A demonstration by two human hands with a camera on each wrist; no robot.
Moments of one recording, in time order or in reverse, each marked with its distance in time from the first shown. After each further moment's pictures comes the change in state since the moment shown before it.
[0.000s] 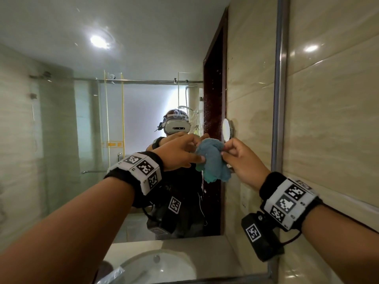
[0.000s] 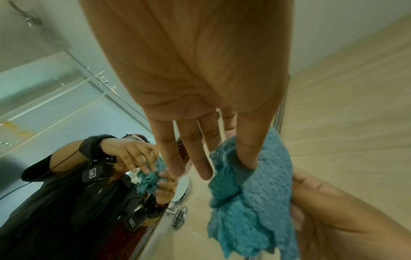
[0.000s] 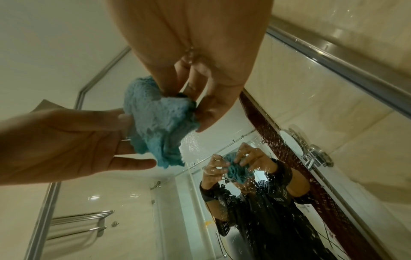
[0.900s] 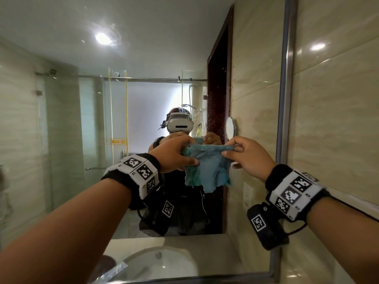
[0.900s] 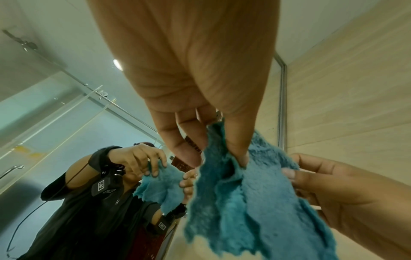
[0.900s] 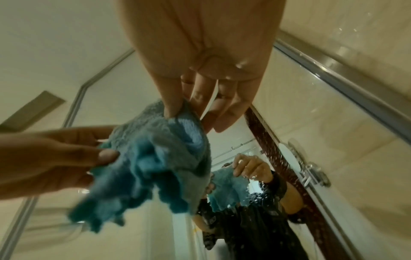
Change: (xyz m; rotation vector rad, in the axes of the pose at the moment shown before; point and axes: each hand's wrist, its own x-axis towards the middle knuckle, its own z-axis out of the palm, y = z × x) left_hand -0.005 -0.029 -0.012 0.083 0.080 0.011; right_hand 0.002 -0.011 -0.008 -0.150 0.014 0.060
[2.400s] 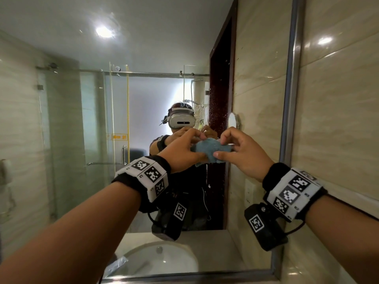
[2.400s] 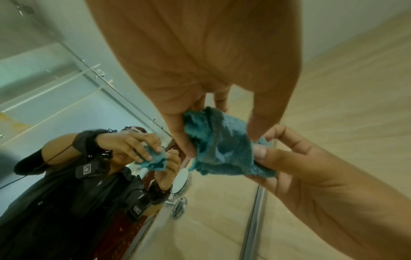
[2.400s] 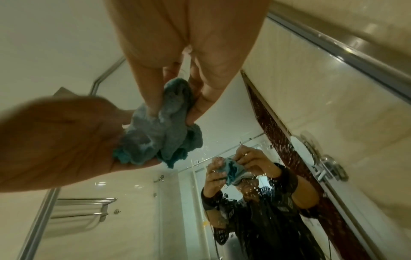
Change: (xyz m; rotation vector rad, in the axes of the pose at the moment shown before) left_hand 0.002 0.009 0.024 -0.015 0.141 0.069; right_hand 0.003 0.002 0.014 0.092 -0.071 -0.162
